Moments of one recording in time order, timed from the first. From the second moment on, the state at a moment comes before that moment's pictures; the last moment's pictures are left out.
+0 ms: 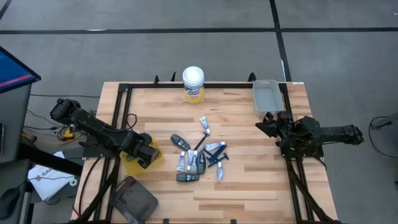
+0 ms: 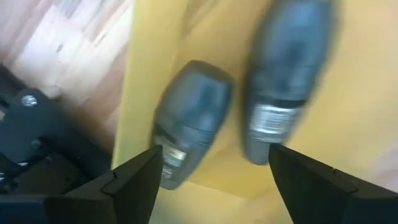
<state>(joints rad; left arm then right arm) -0.37 1.27 0.77 -1.14 -0.05 -1.20 0.06 0.04 0.02 0.31 0.13 0.54</state>
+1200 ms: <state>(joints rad) 0.06 1.50 0.92 -0.43 -0.05 0.22 0.06 0.04 0.02 0.32 0.13 0.52</state>
